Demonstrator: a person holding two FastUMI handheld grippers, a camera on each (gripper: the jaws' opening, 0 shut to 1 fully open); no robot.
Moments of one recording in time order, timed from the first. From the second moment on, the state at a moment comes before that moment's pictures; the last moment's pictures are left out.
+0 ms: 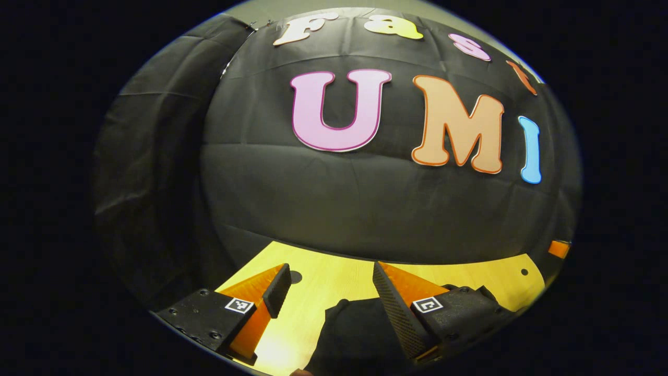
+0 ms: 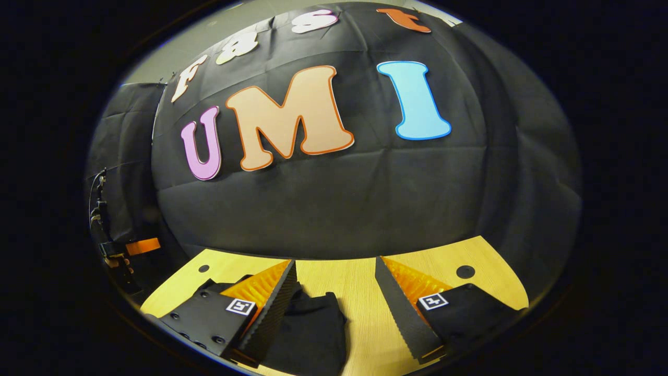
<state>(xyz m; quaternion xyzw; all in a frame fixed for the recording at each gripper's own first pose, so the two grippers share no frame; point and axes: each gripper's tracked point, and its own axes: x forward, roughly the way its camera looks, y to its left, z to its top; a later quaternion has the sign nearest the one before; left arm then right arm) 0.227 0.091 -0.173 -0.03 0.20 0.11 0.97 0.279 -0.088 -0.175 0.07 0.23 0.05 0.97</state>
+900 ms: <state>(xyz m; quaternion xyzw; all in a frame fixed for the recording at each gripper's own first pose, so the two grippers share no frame) -0.026 0.058 -0.041 0.05 0.10 0.06 0.99 -0.005 -0.045 -0.074 0.06 0.10 0.00 0.99</state>
